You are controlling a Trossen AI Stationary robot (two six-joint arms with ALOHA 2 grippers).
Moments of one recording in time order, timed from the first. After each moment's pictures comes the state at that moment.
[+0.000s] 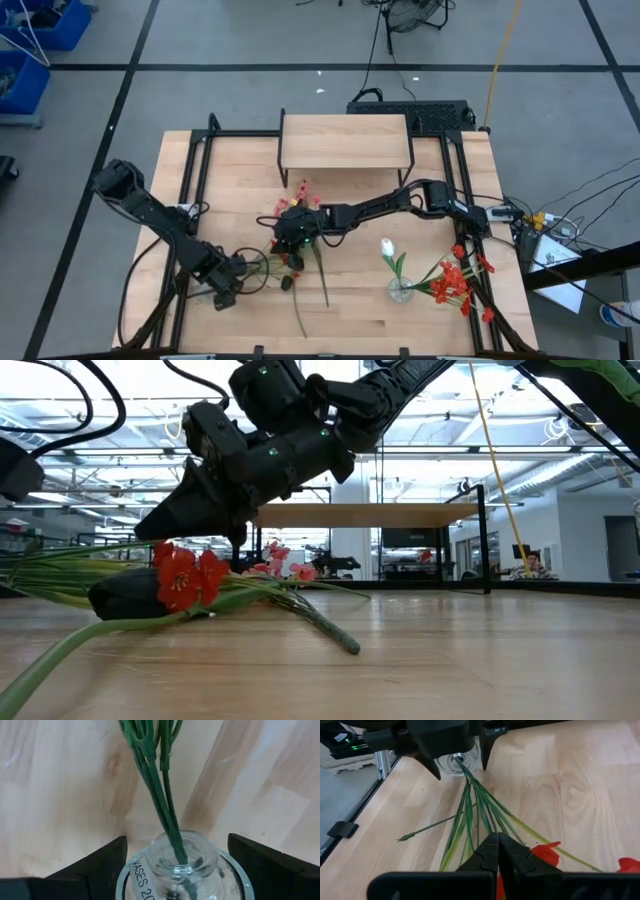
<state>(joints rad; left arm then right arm) -0.73 1.42 0.67 -0.65 0.13 -1.10 0.05 2.28 1.58 0.18 -0.31 0.17</state>
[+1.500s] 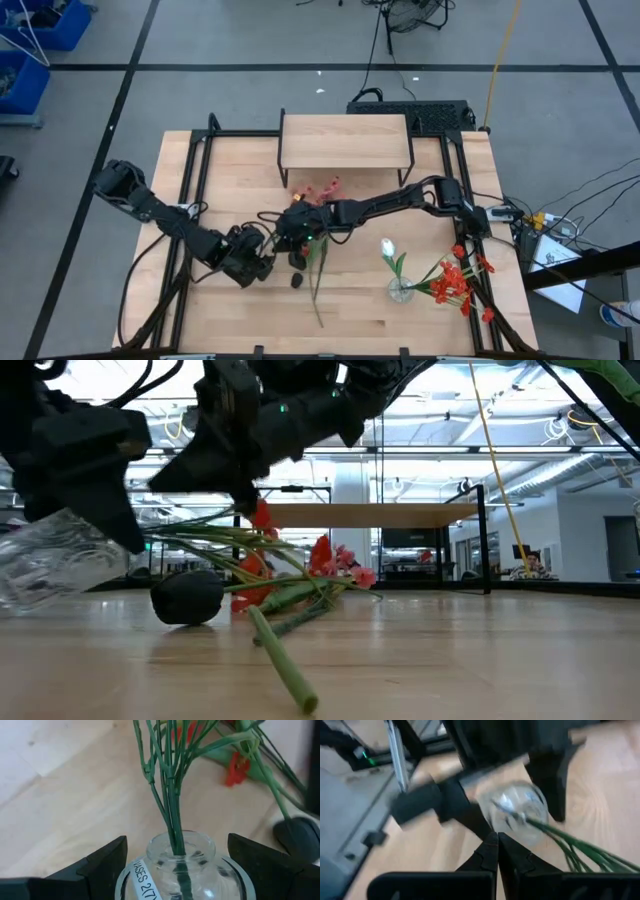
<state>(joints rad) -0.56 1.42 0.68 -0.45 -0.52 -1.26 0.06 2.17 1.58 0.08 -0.32 0.24</state>
